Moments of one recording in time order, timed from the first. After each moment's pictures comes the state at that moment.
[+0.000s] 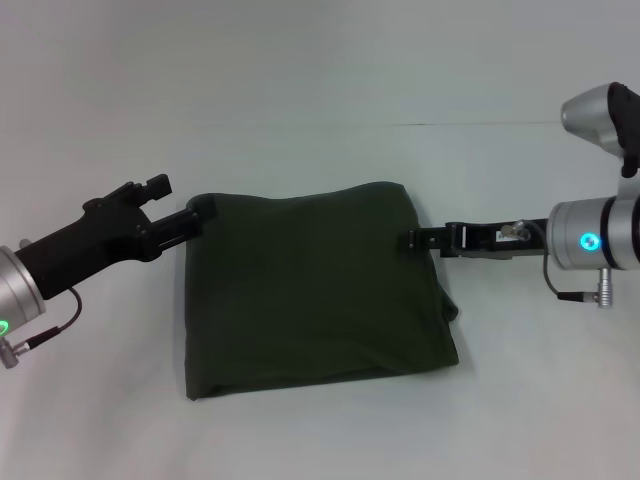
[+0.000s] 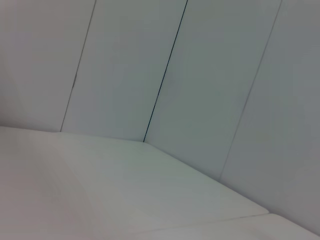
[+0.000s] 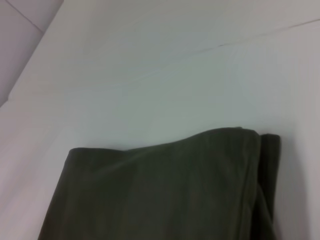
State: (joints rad) left arm -0.47 -2.15 0.48 0.60 1.80 1.37 -1.31; right arm 0.79 2.05 -0.88 -0.42 -2.13 -0.98 2.26
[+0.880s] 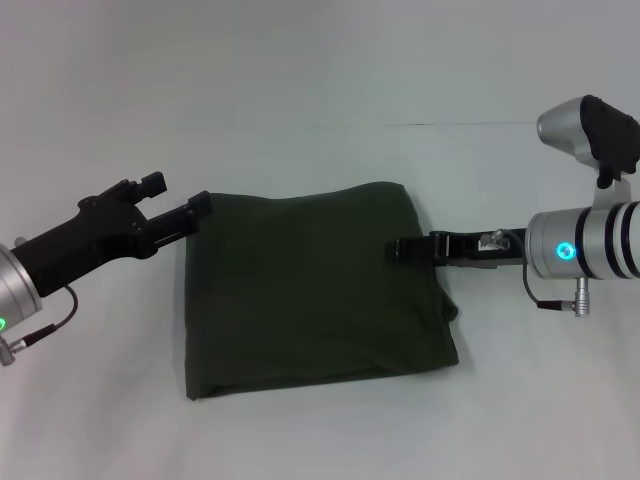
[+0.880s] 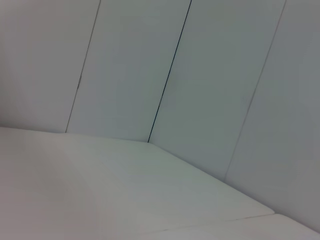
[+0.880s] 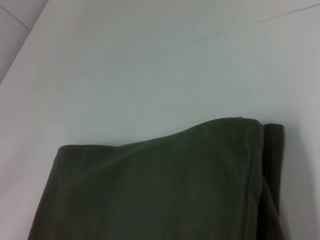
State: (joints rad) left arm -0.47 -2.15 0.48 0.60 1.80 1.37 -1.31; right arm 0.81 2.07 -0.89 -0.37 -2.13 -0.90 2.27
